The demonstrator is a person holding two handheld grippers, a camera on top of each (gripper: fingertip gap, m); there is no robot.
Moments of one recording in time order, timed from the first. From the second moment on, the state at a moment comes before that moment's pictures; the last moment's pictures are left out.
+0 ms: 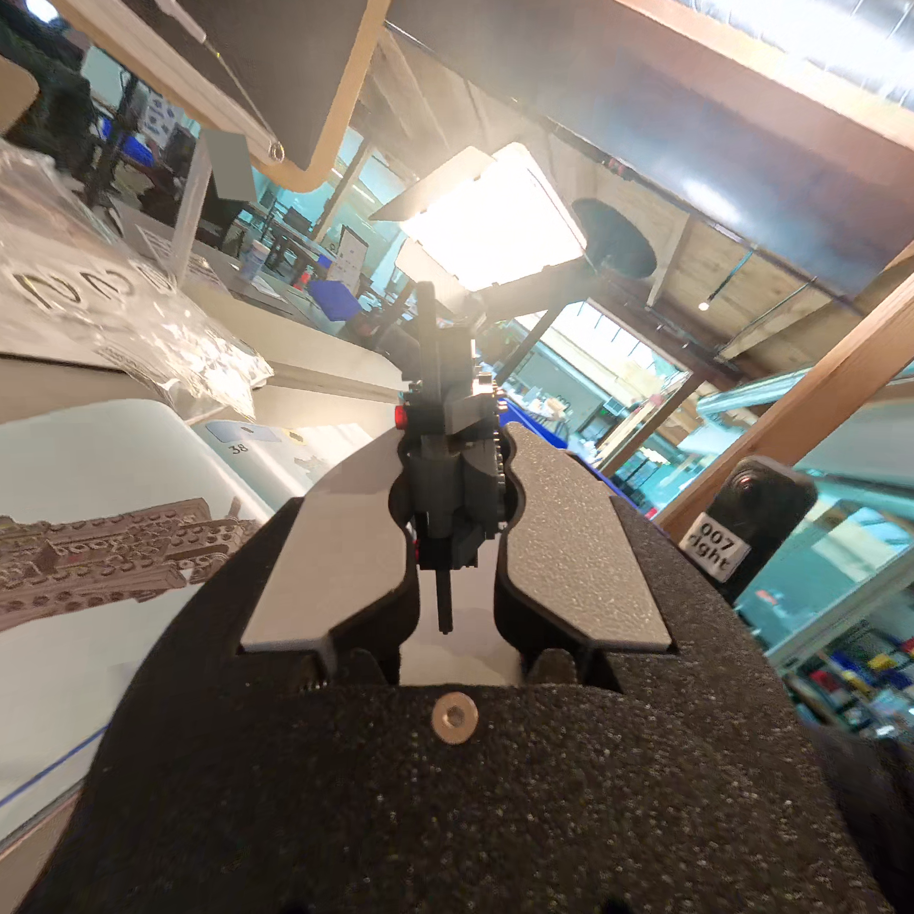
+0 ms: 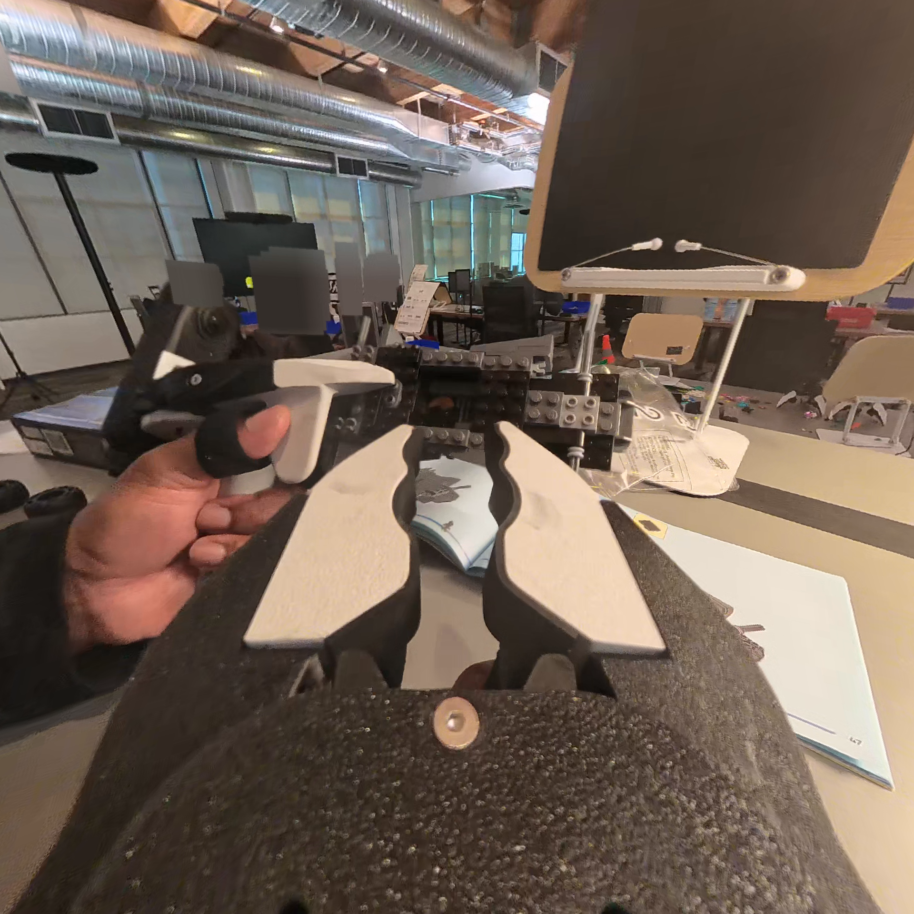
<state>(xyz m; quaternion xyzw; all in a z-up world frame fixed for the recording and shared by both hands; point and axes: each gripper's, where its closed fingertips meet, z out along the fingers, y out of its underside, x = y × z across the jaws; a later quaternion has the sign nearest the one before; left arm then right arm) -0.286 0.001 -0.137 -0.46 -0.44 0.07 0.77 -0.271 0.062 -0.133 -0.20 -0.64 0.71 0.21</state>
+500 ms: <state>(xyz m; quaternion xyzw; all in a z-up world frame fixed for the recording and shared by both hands) -0.272 0.027 -0.131 -0.63 -0.28 0.26 0.67 -0.268 0.066 -0.161 -0.07 -0.73 0.57 0.36</state>
